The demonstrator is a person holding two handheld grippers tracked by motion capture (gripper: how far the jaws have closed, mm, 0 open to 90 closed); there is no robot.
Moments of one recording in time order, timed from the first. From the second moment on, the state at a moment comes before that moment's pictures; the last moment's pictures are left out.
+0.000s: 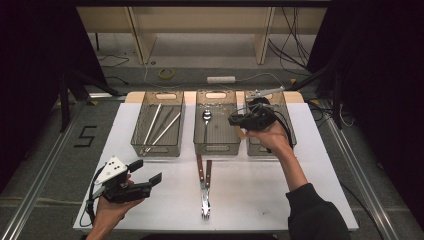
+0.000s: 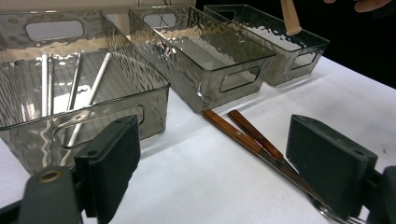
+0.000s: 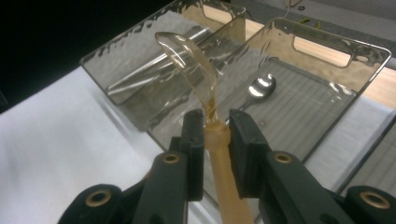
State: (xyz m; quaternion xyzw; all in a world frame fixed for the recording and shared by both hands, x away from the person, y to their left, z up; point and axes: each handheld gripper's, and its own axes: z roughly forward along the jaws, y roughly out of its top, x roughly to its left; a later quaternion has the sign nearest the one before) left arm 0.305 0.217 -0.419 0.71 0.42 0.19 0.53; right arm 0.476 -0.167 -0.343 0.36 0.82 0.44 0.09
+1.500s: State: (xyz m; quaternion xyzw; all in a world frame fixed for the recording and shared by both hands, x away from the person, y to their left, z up) left arm 0.304 0.210 -0.422 0.73 0.41 0.20 0.51; right arm 0.516 -0.128 -0.396 0.45 0.79 0.41 0.08
